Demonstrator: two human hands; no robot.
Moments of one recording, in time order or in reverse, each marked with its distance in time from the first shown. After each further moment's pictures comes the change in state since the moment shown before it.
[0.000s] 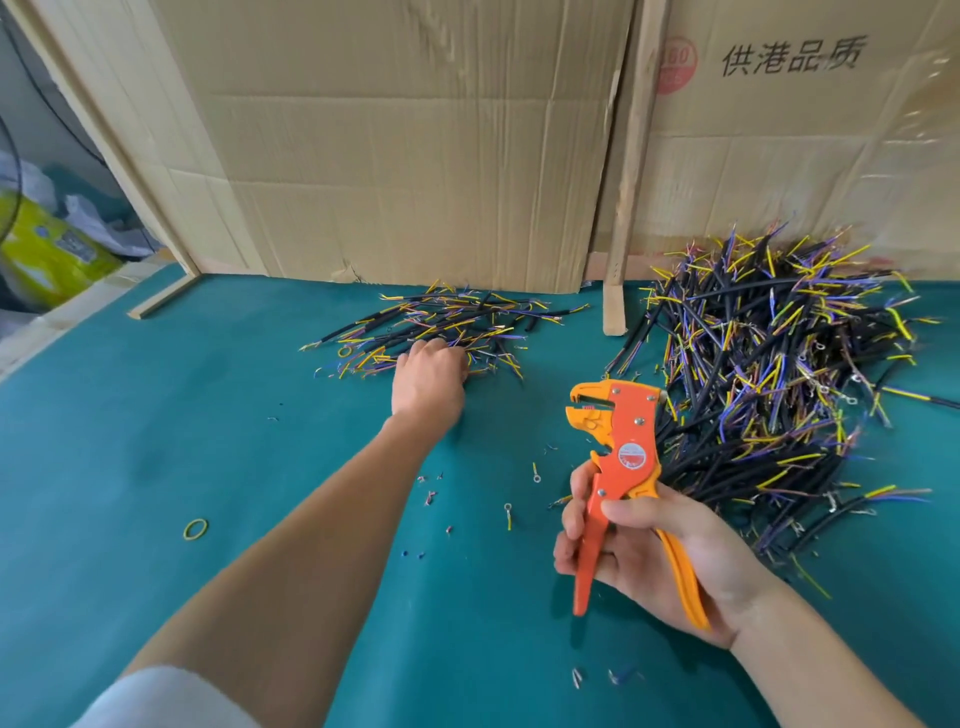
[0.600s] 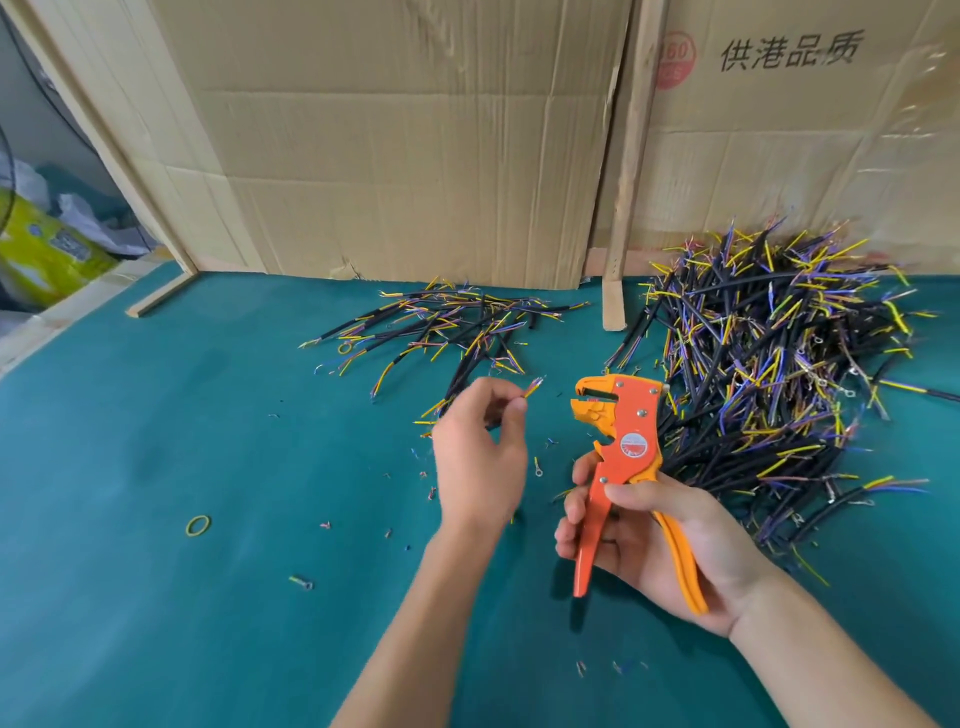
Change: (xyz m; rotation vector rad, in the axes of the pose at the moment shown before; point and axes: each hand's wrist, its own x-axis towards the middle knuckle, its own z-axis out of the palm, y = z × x) left_hand -0.112 0.074 -0.026 -0.922 0.336 -0.136; right_hand 0.000 0.000 0.007 0.002 0.070 -0.016
